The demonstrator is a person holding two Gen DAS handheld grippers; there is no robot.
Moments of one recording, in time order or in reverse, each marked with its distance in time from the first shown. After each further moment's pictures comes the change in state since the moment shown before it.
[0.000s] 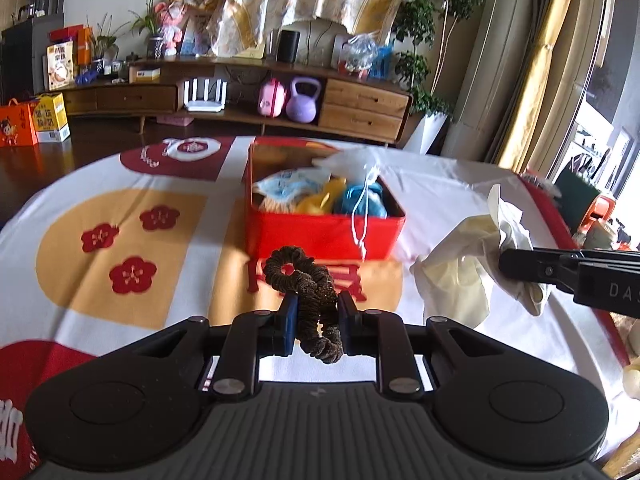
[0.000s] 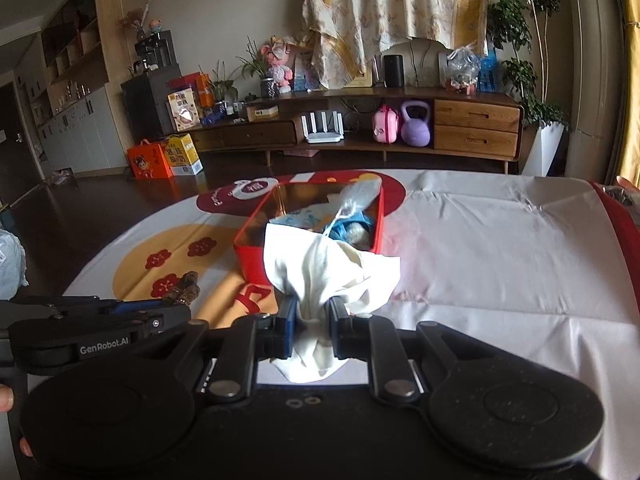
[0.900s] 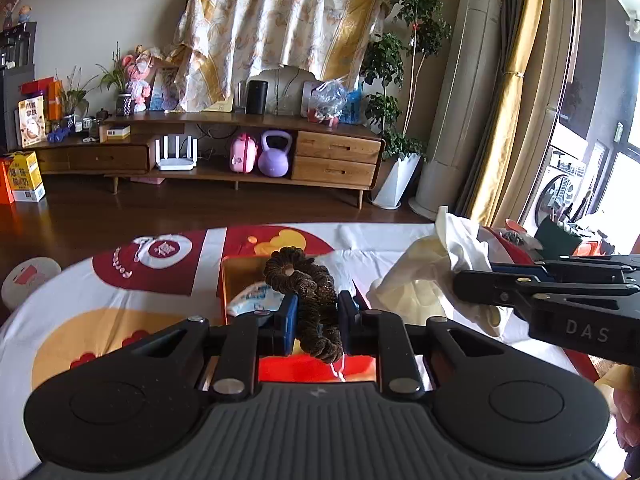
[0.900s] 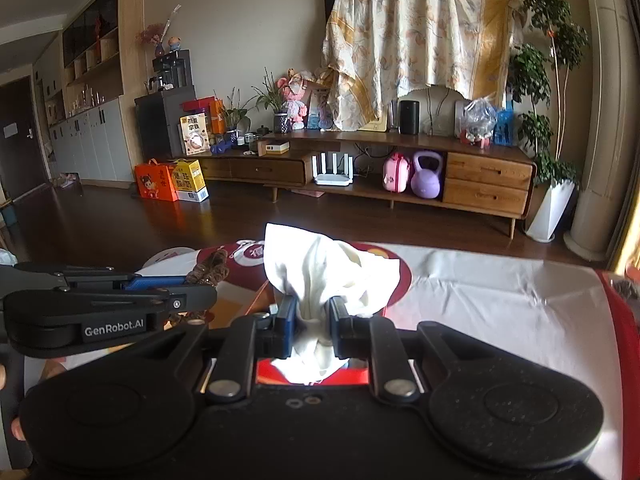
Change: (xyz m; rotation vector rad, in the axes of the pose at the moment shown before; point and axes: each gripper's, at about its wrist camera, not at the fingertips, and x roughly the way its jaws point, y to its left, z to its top) left arm 0.012 -0.011 0.109 0.080 -0.115 -0.061; right arm 0.024 0.005 0.085 -0.098 -0.089 -0.008
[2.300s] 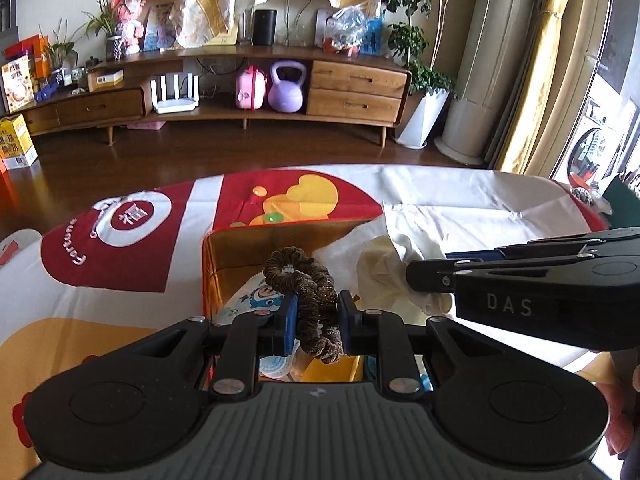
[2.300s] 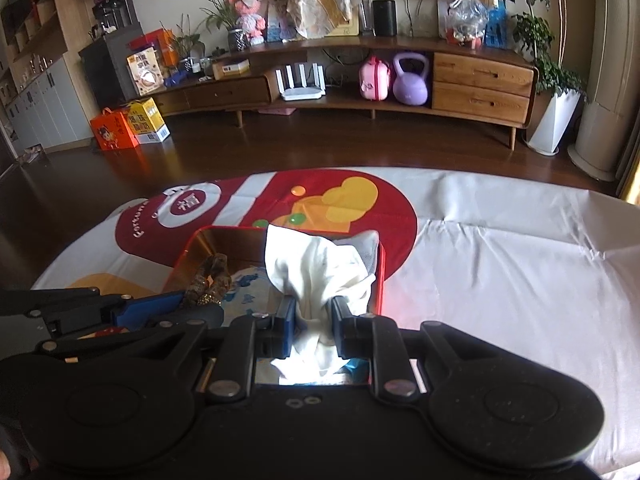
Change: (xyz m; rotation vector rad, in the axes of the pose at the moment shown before) left arm 0.175 0.031 0.002 0.004 0.211 0.041; right arm 0.189 -0.047 -0.001 0.132 0.285 -0.032
